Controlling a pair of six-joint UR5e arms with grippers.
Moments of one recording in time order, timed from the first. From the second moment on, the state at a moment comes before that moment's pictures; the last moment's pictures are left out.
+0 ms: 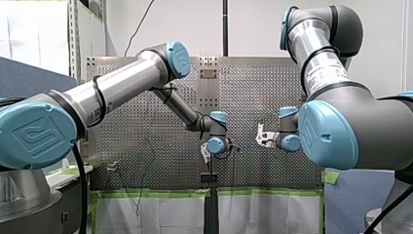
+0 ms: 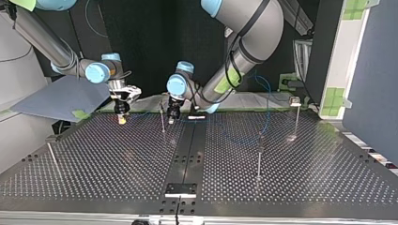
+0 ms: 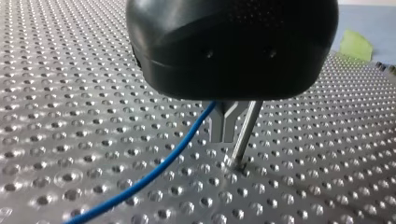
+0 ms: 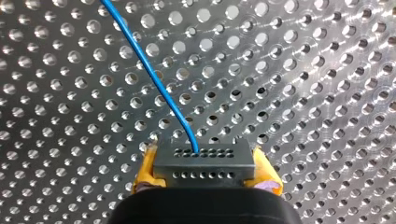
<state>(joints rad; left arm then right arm) -0.63 -2.61 -1.11 -2.65 -1.86 -1.92 1.79 -0.78 1.61 -0.81 1.34 1.67</state>
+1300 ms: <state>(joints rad) -0.62 -2.61 -1.11 -2.80 -1.87 -1.76 1.78 -0.78 1.58 -0.79 1.34 1.67</state>
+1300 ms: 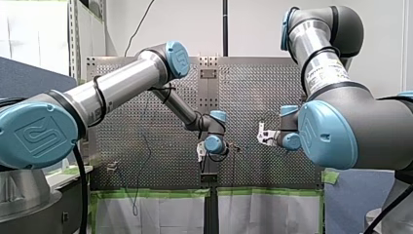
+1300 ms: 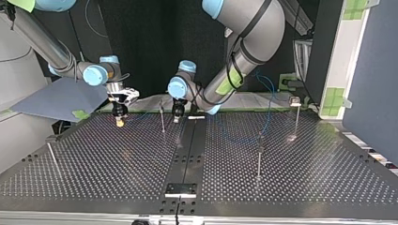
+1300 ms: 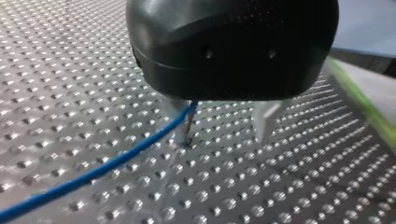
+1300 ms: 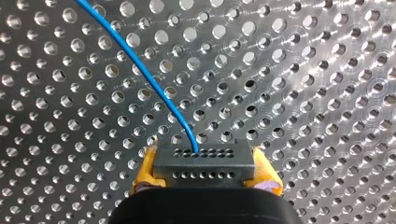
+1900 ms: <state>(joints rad) -0.64 -2.58 -1.11 -2.90 -1.94 -1.76 1.78 -0.78 1.58 -0.78 1.33 1.67</state>
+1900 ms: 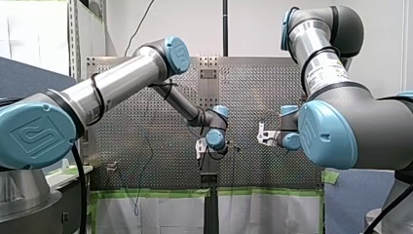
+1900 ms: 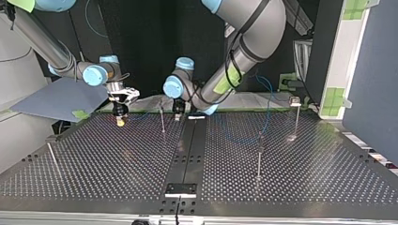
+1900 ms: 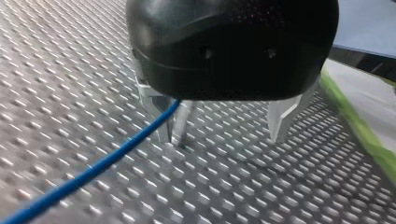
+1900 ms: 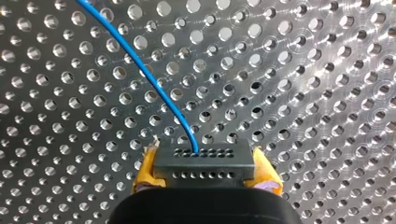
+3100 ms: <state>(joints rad) -0.75 -2.51 -1.16 -2.95 -2.13 -1.74 1.78 -0.78 1.58 -0.76 1.32 1.67</state>
